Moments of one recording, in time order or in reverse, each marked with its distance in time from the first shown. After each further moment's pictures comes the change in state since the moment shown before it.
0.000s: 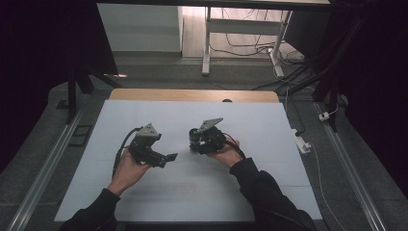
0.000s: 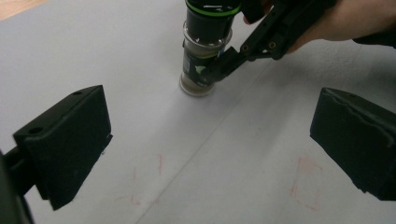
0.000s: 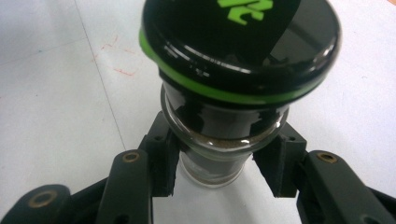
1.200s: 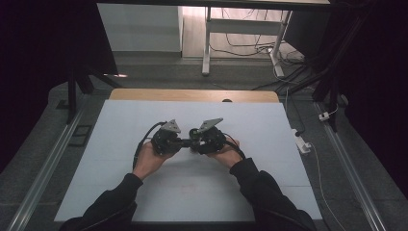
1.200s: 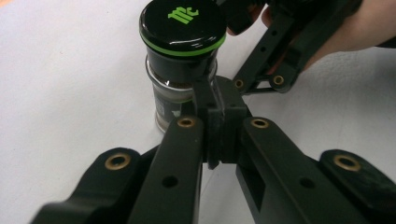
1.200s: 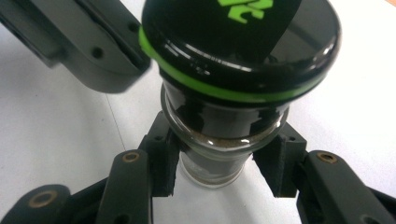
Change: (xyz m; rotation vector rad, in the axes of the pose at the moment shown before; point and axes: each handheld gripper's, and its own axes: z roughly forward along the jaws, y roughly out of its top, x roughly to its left) left arm 0.002 0.028 0.059 0.049 -0.102 0.098; right arm 0.000 0.000 0.000 -0.004 -0.002 0.000
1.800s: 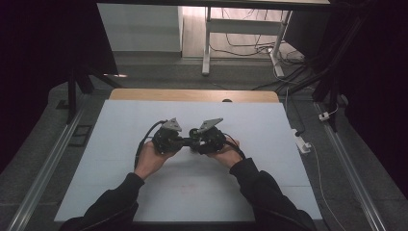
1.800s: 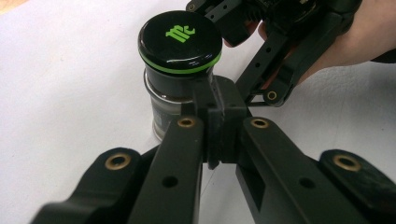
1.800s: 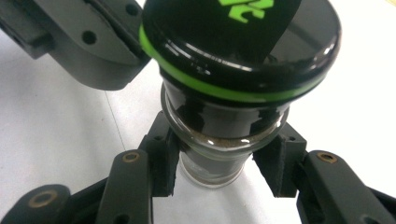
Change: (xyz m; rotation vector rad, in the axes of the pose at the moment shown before) left arm -0.003 0.006 -0.003 -0.018 -0.005 -0.012; right arm 0.000 0.000 0.000 0.001 -0.001 0.000
